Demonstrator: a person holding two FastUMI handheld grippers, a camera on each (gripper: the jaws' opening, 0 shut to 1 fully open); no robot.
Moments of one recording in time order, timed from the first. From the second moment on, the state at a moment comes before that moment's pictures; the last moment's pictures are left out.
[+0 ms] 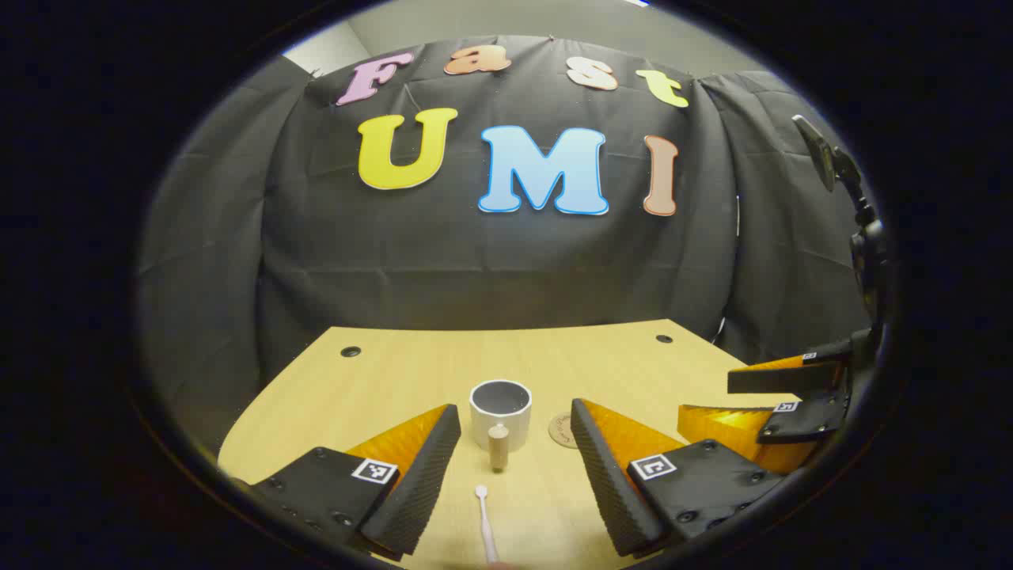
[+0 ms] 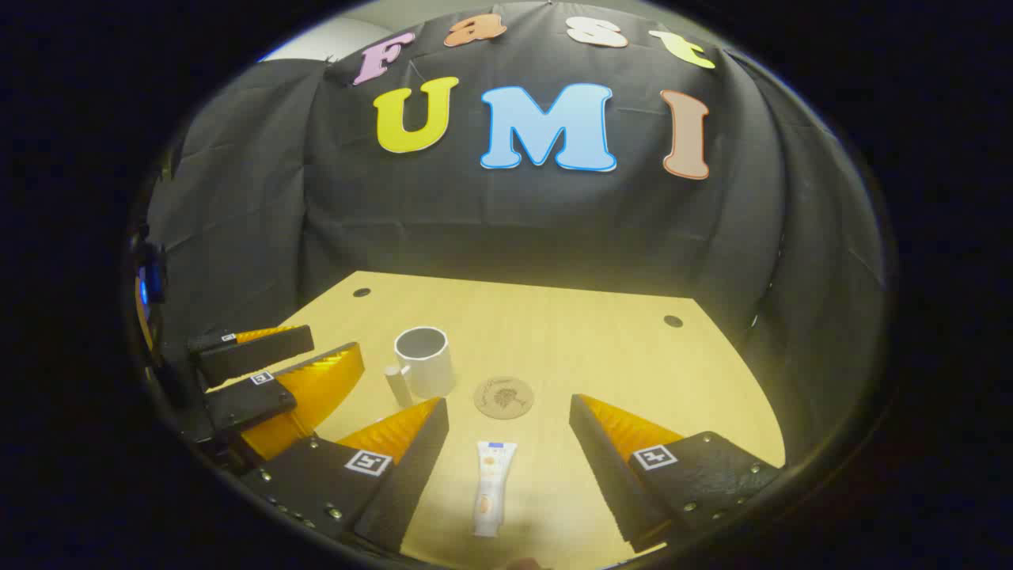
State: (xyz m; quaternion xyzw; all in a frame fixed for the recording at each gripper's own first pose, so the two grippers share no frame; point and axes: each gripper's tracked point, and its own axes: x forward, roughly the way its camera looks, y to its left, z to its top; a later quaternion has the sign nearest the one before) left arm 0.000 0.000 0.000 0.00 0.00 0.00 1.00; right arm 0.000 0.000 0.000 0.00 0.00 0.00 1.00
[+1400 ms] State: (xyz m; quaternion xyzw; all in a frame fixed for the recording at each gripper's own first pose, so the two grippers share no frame) left arm 0.007 0.023 -0.194 -0.03 0.42 0.01 0.91; right arm 0.044 0.021 -0.130 0.07 0.30 0.03 0.95
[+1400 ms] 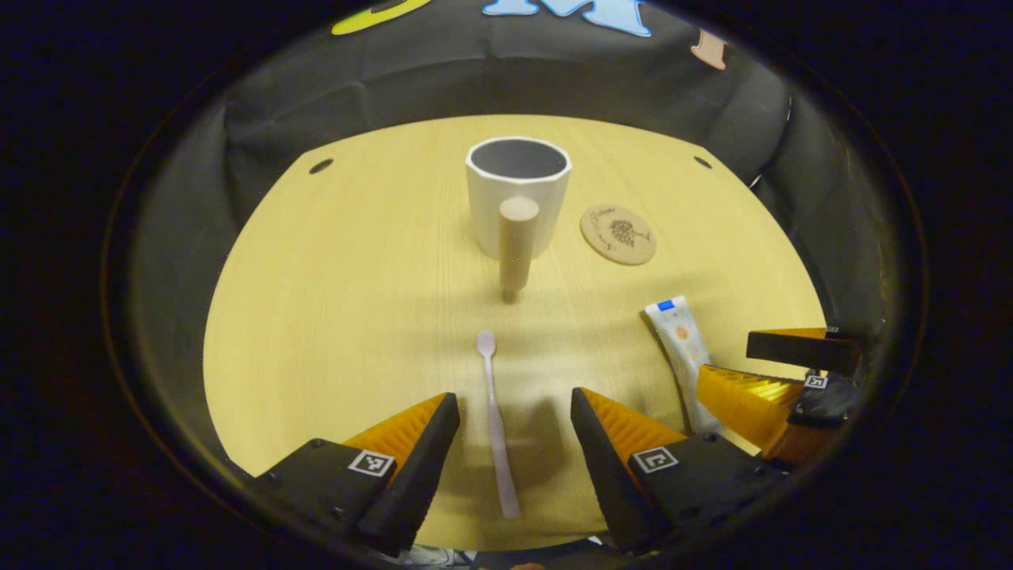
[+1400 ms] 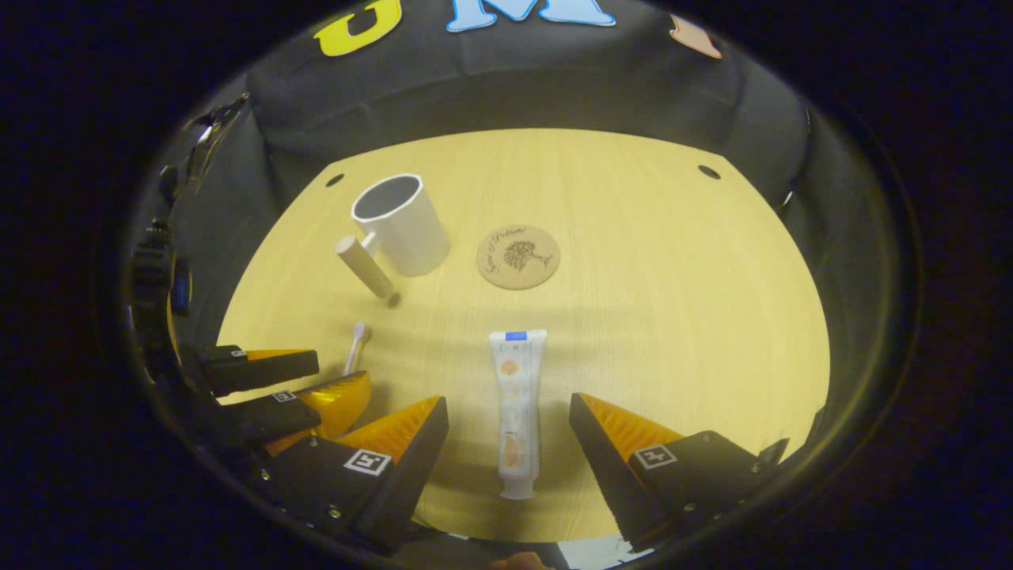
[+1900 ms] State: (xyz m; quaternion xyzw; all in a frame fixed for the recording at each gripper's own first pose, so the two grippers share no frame) left arm 0.001 0.027 -0.229 -0.02 0.50 0.02 0.86; right arm 0.063 0.022 -0.173 0.06 0.39 0.03 0.92
